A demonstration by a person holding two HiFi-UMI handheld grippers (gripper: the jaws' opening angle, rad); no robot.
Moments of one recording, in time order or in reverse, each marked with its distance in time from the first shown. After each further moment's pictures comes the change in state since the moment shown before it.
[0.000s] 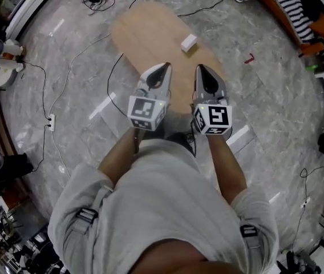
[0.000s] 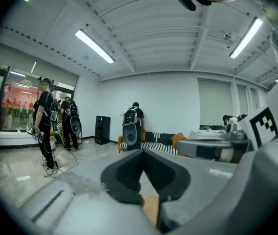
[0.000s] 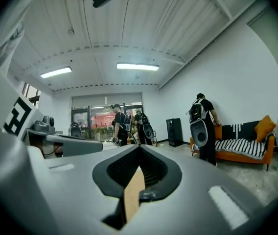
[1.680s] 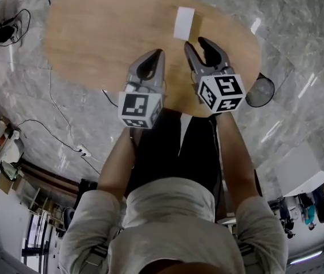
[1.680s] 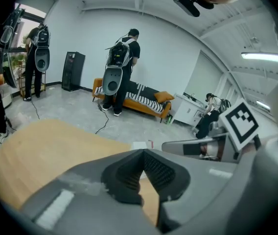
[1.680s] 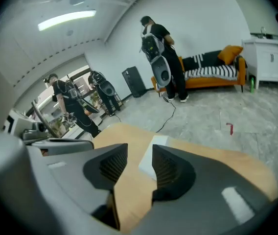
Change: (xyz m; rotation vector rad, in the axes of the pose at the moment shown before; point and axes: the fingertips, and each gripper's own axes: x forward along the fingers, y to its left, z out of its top) left arm 0.328 0.170 -0.328 -0.094 0.547 -0.415; right arm 0.276 -0.178 -0.388 0.497 0.481 -0.367
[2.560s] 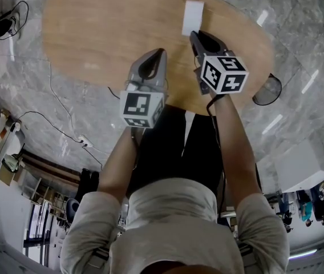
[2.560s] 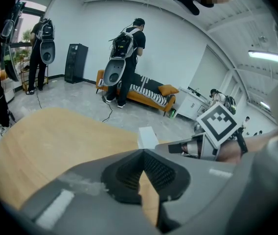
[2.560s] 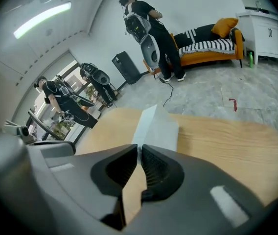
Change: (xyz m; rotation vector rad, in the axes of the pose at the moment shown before) left arm 0.006 0.028 -0.035 -0.036 0.083 0.017; right arm 0.064 -0.019 -0.053 0.148 0.185 0.008
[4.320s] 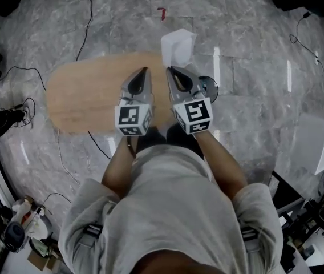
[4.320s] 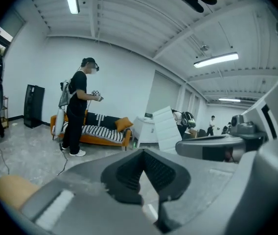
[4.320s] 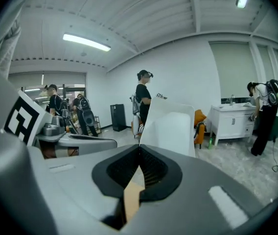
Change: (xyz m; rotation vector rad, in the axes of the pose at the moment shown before) left arm -0.142 -0.400 0.194 0.309 -0.342 -0.301; right arm -0.517 0.044 0.109 -0.318 -0.626 -0.329
